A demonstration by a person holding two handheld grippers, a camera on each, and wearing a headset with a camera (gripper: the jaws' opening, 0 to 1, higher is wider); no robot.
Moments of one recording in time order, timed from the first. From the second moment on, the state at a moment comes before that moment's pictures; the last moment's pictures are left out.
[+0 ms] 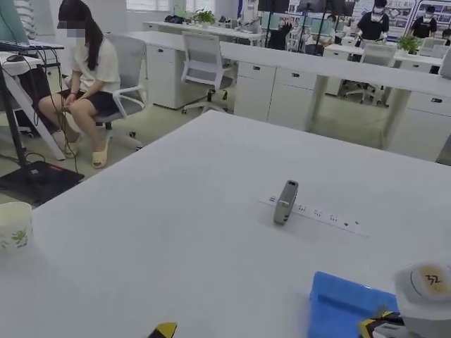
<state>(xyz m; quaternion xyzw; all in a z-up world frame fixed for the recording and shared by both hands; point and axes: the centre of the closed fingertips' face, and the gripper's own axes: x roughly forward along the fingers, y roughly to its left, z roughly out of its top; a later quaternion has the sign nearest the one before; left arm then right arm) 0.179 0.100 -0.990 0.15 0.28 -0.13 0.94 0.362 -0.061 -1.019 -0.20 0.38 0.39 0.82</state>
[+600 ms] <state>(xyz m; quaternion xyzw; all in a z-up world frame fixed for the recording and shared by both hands) 0.179 0.100 -0.986 0.16 0.26 -0.13 0.94 0.298 -0.062 -0.954 -0.17 0.31 0.46 0.81</state>
